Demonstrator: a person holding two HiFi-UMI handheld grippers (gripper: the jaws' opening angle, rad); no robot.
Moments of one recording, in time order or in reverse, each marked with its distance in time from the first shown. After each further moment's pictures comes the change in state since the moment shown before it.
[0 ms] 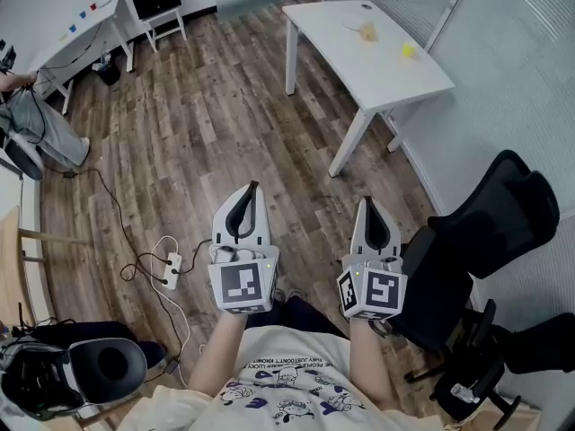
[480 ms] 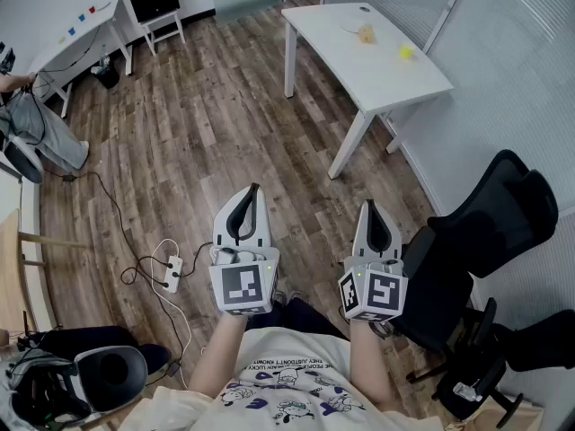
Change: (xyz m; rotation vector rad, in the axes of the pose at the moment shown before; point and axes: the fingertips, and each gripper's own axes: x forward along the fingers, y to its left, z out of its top) left arm -0.002 0.005 0.009 0.006 -0.027 -0.006; right arm -0.009 -0.003 0.002 0.009 0.002 -0.024
